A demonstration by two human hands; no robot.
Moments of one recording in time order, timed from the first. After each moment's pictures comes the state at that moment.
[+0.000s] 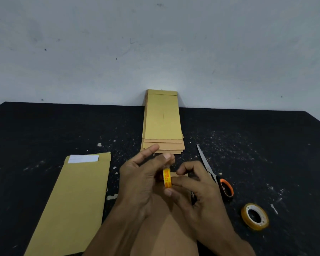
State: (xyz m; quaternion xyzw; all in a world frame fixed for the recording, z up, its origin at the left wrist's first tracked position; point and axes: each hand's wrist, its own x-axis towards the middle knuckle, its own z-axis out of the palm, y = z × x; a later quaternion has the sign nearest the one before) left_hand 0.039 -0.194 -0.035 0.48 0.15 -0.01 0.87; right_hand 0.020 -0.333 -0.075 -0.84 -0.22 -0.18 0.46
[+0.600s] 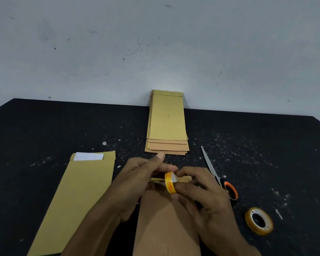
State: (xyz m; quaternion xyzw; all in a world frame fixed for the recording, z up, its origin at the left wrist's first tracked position) left_hand 0.035 -0.161 -0.030 0.68 0.03 -0.13 0.72; right_hand 0.022 -0.340 -0.079 -0.84 -0.30 -0.25 0.39
